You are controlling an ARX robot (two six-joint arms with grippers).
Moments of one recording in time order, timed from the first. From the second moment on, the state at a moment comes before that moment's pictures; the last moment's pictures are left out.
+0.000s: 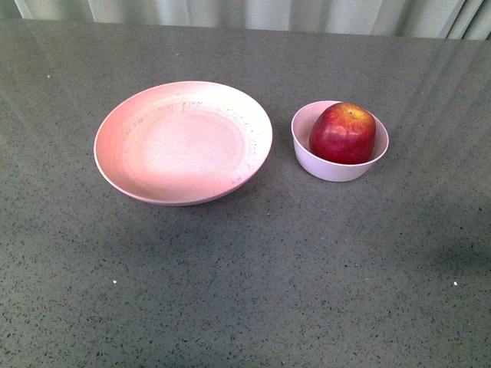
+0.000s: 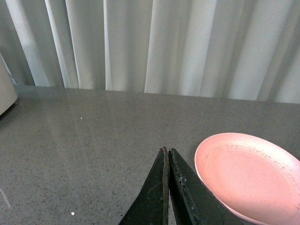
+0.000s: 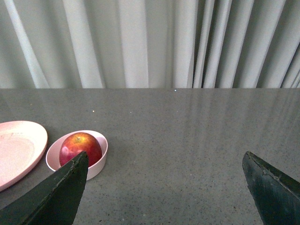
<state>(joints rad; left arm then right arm) 0.00 0.34 0.01 0.34 0.00 -0.01 0.00 0.01 0.02 0.00 0.00 0.00</state>
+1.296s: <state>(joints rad) 0.00 0.02 0.02 0.00 0.00 -0.01 0.00 0.01 0.02 0.00 0.00 0.00</state>
